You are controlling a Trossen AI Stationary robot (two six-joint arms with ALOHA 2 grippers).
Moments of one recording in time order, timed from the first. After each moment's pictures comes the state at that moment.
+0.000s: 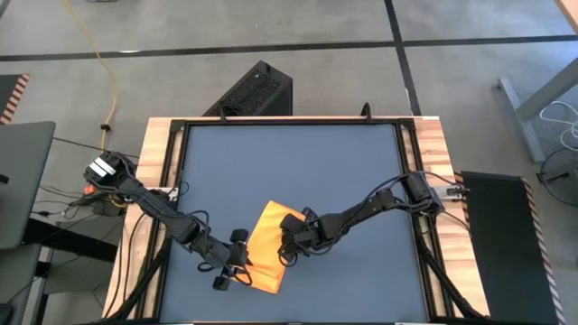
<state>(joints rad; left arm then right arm) -0.60 1.49 0.64 0.15 -0.13 -0.36 0.29 2.14 1.34 -0.30 0.40 0.78</state>
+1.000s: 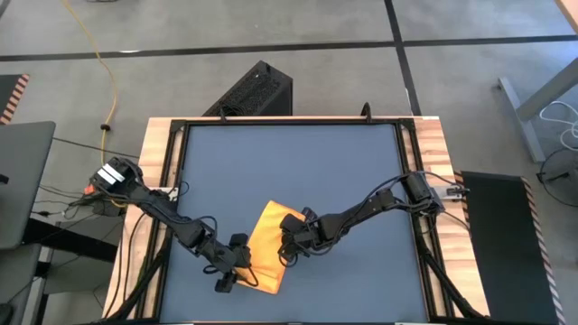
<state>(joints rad) -0.60 1.60 0.64 0.17 -0.06 -0.48 0.29 2.14 1.33 -0.28 0.40 0.78</state>
